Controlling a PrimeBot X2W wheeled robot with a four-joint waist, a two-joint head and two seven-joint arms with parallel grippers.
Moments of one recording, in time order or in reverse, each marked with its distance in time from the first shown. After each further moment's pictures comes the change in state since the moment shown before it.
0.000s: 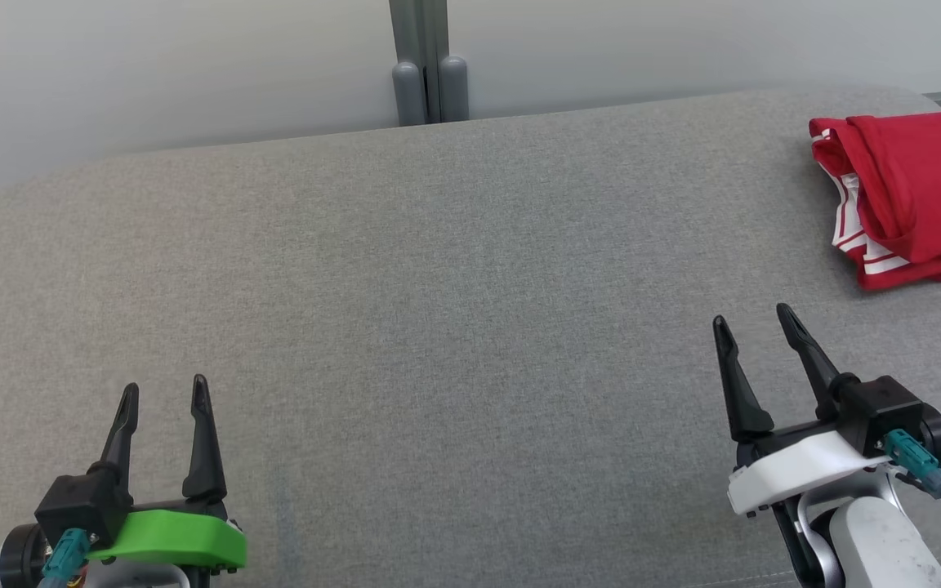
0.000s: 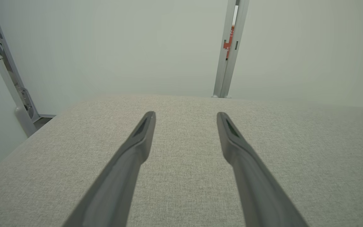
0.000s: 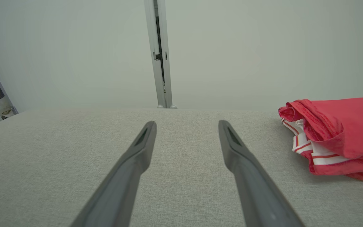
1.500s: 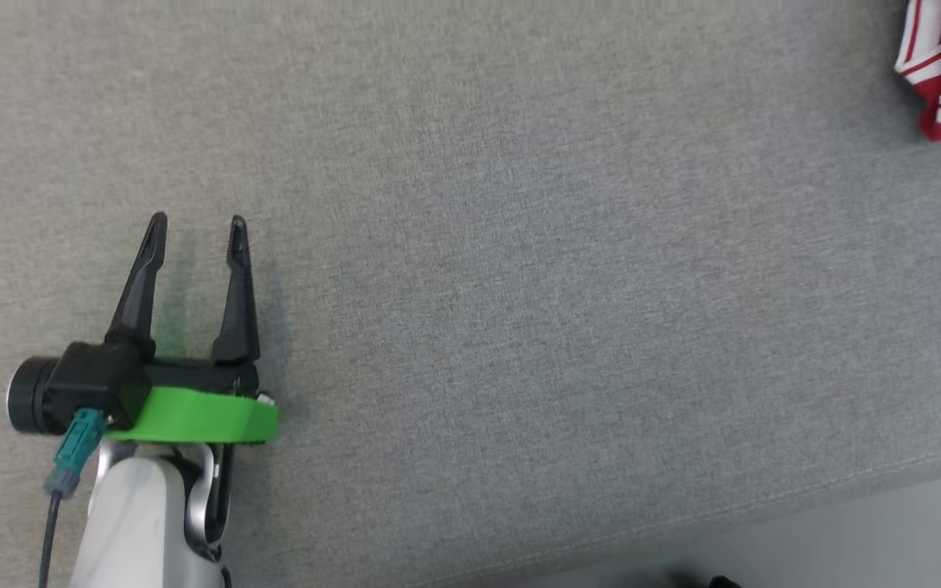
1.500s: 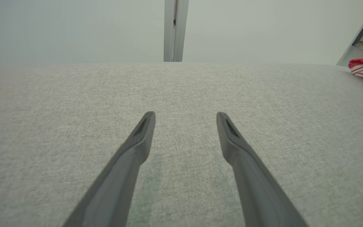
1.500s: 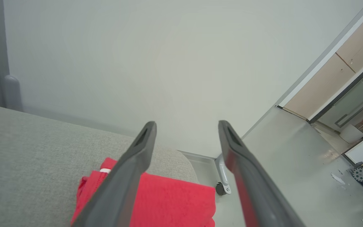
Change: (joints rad) left arm -0.235 0.015 -0.122 -0.087 0.023 -0.009 0.000; right arm -1.052 -0.596 0.290 0.628 0.211 0.000 0.016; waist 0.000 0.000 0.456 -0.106
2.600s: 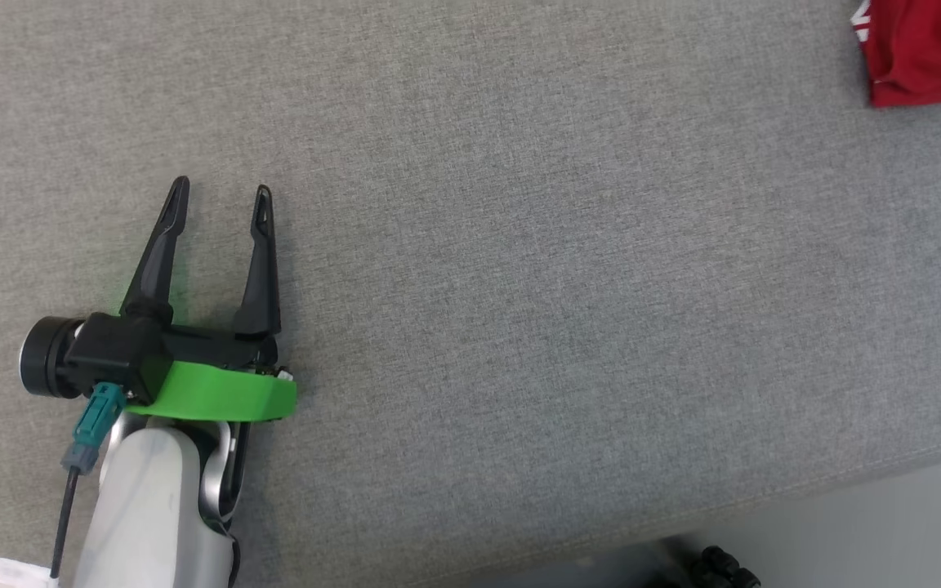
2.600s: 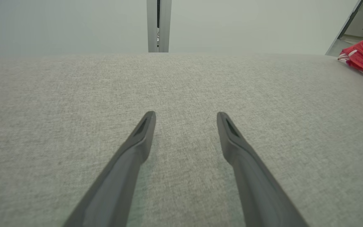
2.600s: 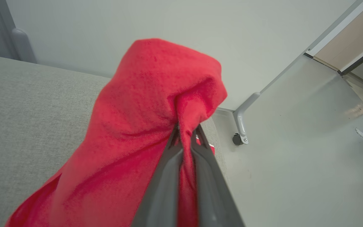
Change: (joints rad) left arm -0.049 0.003 -0.045 -0.011 0.018 -0.002 0.002; right arm 0.187 -0.111 -0.084 -0.340 0.179 0.000 0.357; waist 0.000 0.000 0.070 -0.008
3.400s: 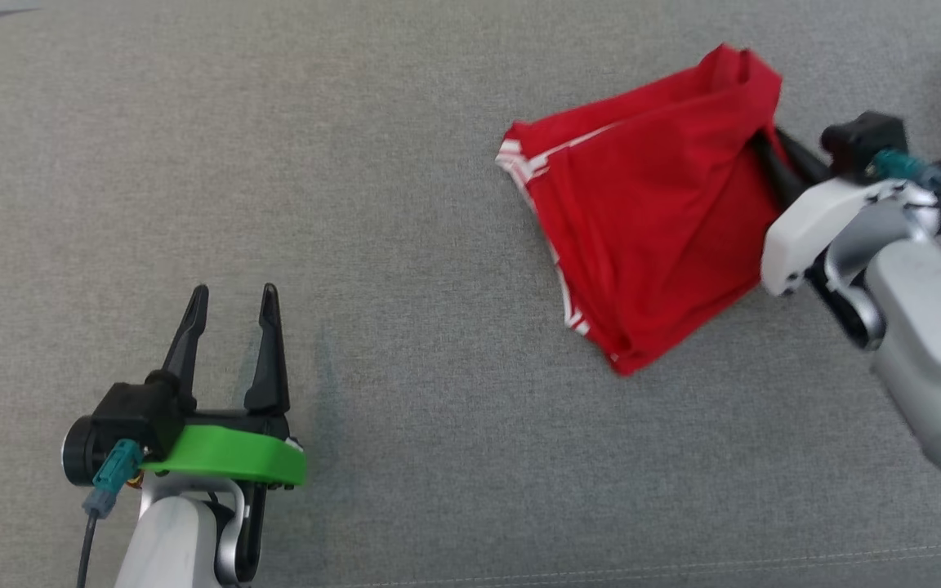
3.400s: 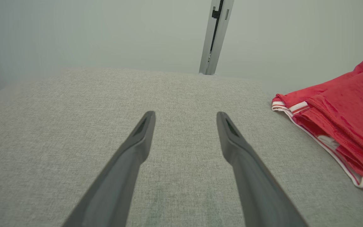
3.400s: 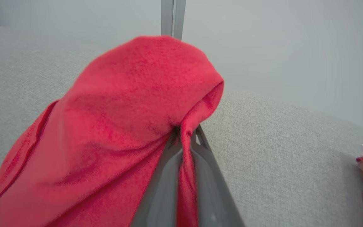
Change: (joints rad) left arm 0.126 -0.020 0.010 0.114 -0.108 0.021 0.000; right arm 0.213 0.480 0.165 0.209 -0.172 0.000 -0.221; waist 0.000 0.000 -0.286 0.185
